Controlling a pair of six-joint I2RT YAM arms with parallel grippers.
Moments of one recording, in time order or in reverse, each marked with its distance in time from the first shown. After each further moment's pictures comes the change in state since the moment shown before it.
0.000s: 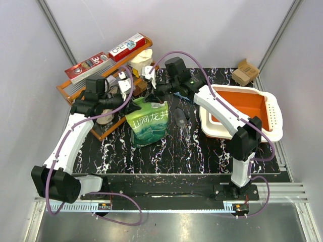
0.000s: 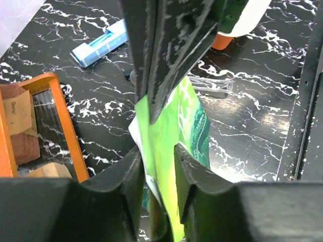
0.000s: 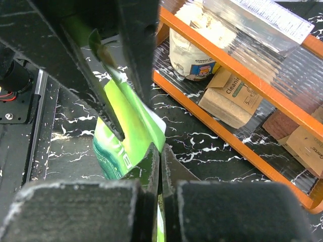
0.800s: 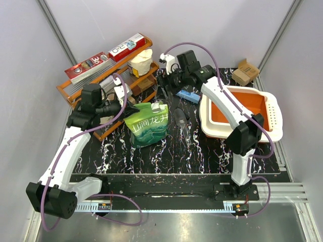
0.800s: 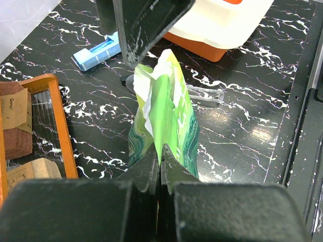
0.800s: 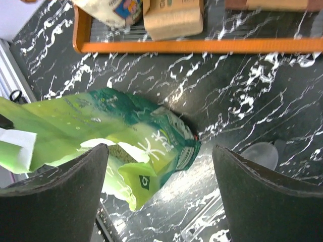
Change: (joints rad) left arm -0.028 -0.155 -0.132 0.110 -0.022 -0.137; right arm -0.132 0.046 0.127 -0.222 0.270 0.460
